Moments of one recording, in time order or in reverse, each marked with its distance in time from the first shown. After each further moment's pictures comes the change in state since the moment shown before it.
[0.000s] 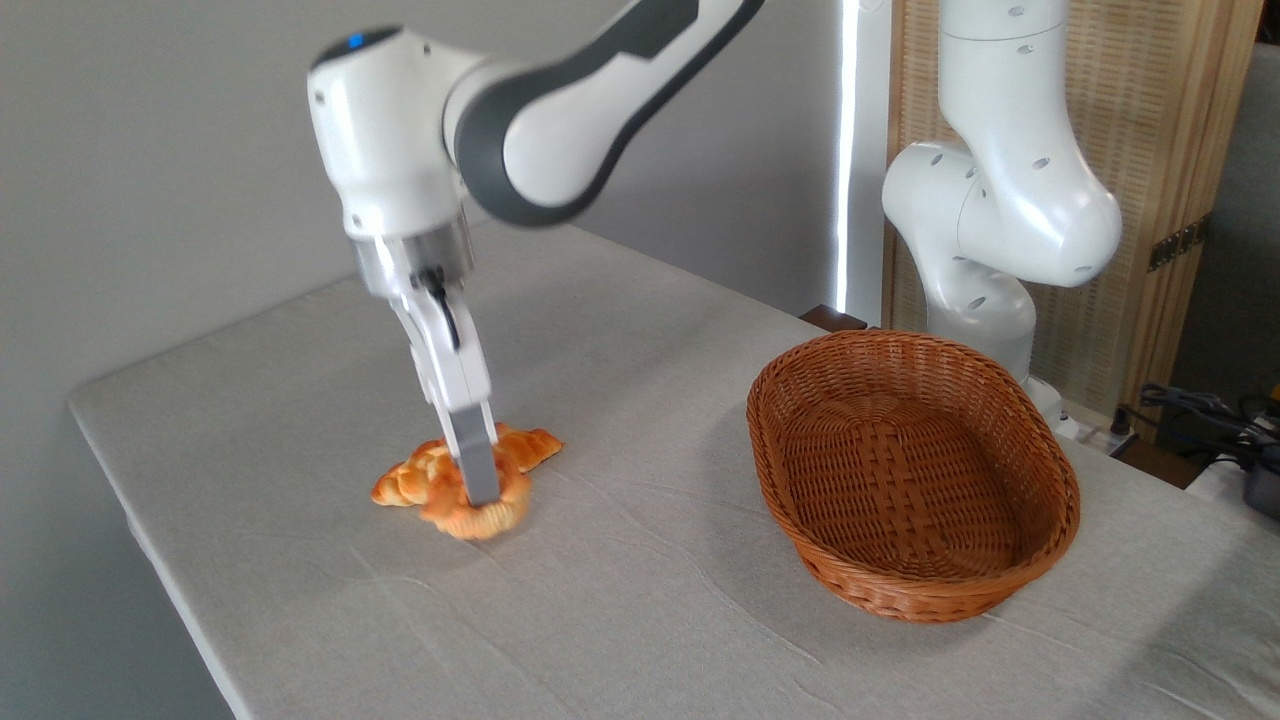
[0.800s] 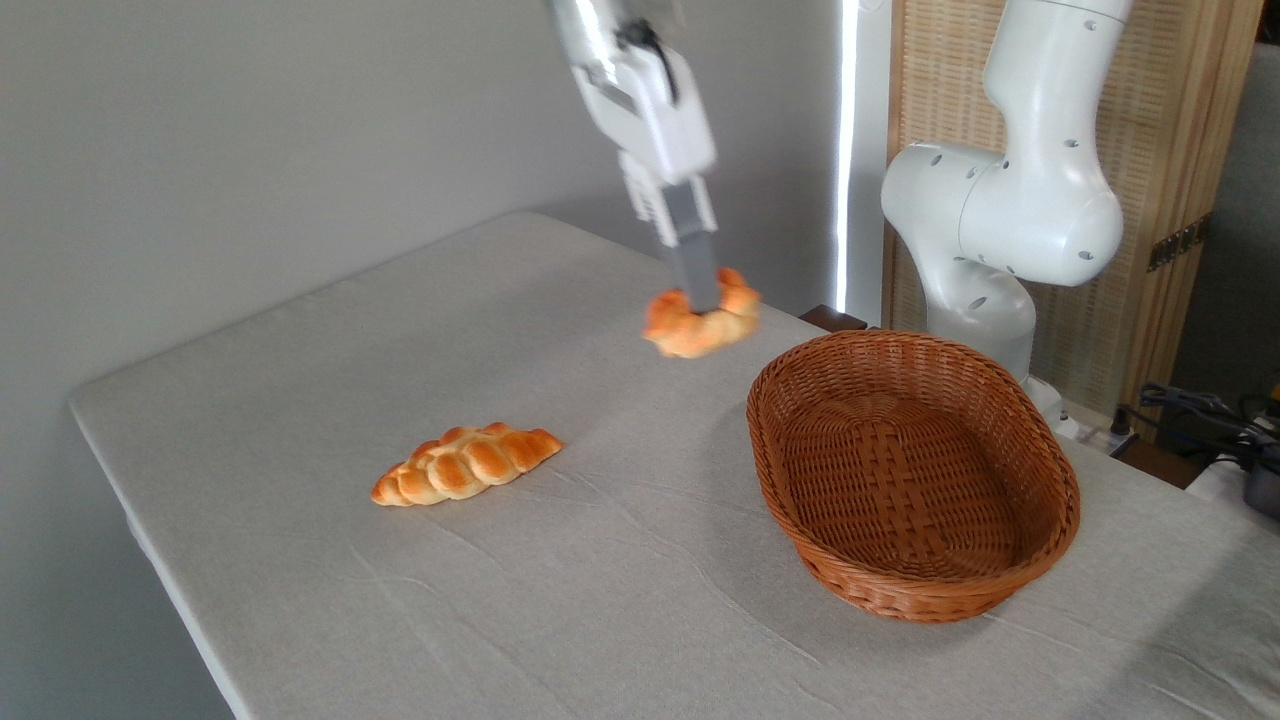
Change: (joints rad) arm 0.035 -0.534 0.095 -0.210 0.002 -0.486 0.327
